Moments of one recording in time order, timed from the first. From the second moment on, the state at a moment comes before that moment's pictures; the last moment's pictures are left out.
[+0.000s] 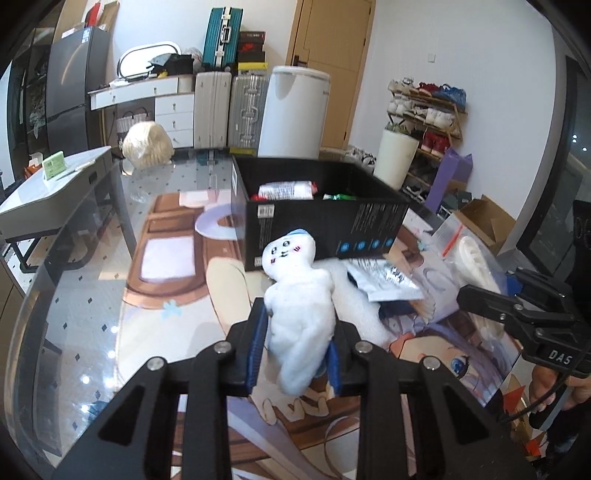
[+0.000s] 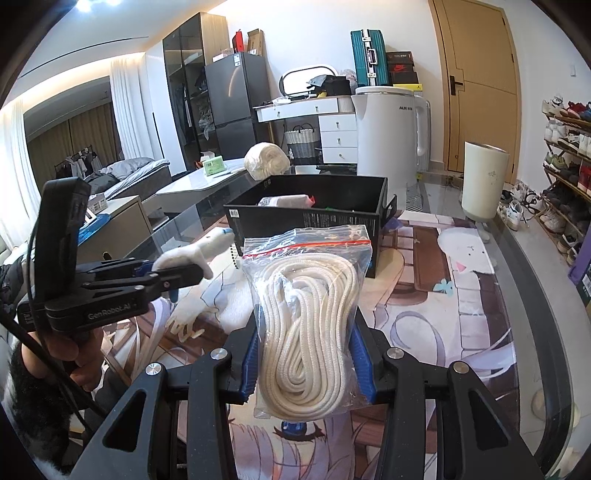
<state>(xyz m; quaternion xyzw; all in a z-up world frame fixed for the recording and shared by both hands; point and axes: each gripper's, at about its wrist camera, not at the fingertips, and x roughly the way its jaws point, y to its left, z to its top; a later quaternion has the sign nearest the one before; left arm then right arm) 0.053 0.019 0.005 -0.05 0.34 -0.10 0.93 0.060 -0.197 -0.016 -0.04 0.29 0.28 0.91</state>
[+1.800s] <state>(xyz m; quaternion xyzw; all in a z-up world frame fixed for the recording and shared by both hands) 0.178 0.013 0.047 -0.03 0.32 -0.11 0.94 0.205 -0.143 0.020 -0.10 0.32 0.29 0.90</state>
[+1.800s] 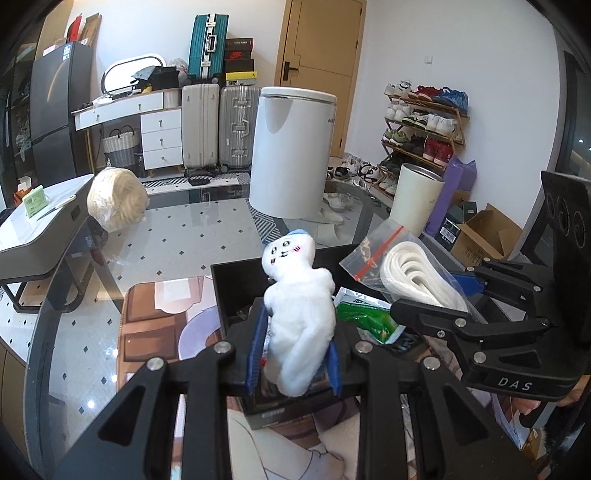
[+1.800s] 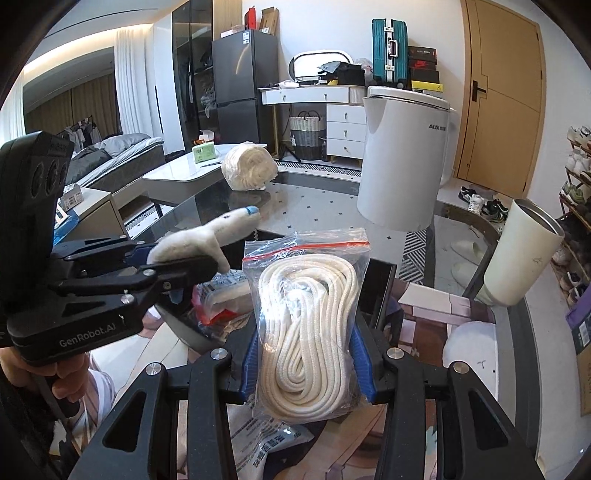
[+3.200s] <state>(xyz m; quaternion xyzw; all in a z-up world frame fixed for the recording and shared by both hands) 0.203 0.011 0.032 -0.01 0.35 -0.11 0.93 0.246 -0.122 0.001 -0.15 0.35 0.28 0.88</state>
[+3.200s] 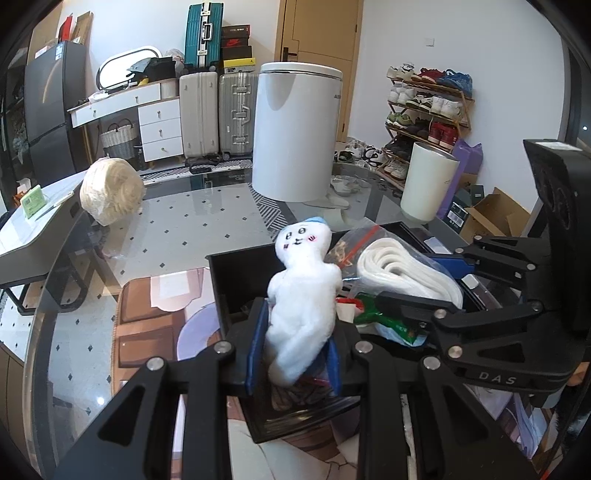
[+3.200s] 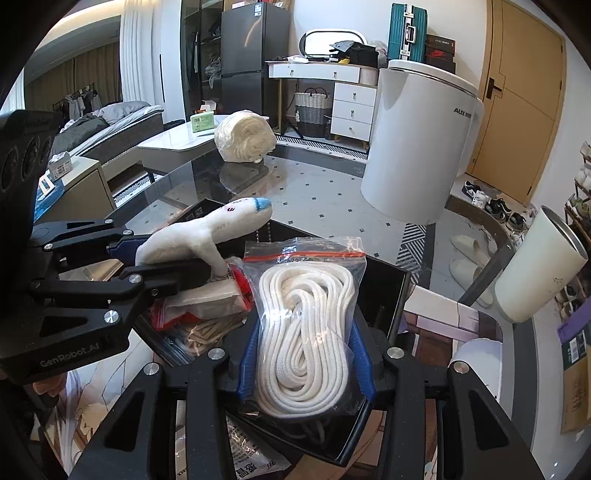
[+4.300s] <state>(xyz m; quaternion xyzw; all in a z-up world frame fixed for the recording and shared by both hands) 0.116 0.009 0.040 -0.01 0.29 -0.06 0.95 0.156 -0.182 0.011 -0.07 0.31 0.24 0.92</state>
